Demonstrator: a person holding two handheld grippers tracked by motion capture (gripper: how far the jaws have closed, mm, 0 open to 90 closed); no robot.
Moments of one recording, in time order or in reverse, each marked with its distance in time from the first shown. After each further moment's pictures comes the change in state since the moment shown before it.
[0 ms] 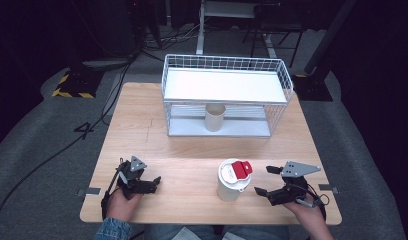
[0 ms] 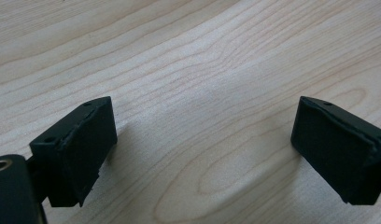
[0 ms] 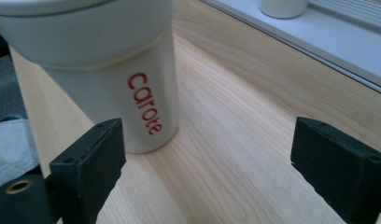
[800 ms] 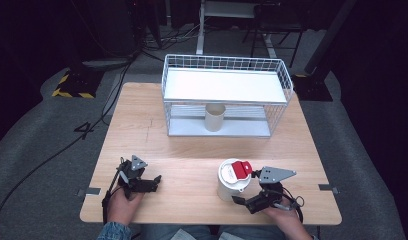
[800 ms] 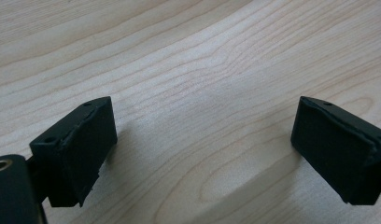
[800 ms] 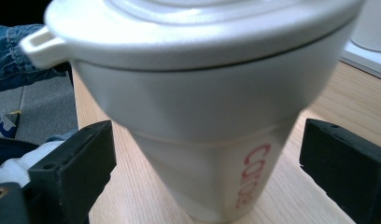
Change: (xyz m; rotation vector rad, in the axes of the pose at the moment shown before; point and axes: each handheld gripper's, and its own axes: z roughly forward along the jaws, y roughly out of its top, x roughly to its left) left arm -0.002 0.001 0.002 -0.006 0.019 -0.034; right arm 0.035 0.008 0.050 -0.099 0.170 -0.038
